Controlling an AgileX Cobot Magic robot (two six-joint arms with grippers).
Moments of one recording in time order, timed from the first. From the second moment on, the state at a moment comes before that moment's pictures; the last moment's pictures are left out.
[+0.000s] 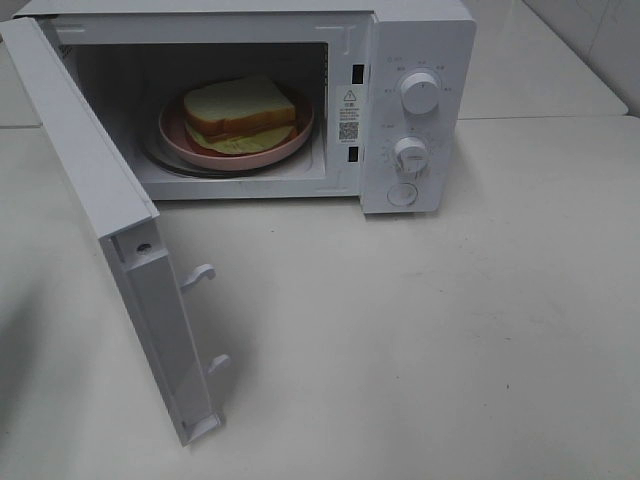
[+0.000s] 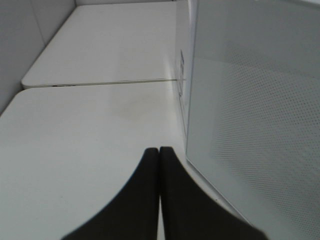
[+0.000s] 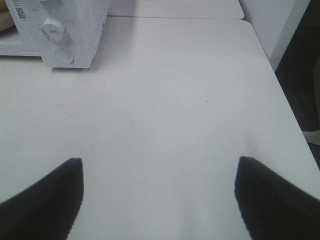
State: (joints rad) left arm 0.03 1.19 -0.22 0.13 -0.62 -0.07; right arm 0.15 0.00 -0.50 -0.17 1.01 0.13
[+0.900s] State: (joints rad) left arm -0.28 1.59 -0.35 0.16 -0.89 -0.07; right arm 0.15 0.00 -0.50 -0.17 1.01 0.13
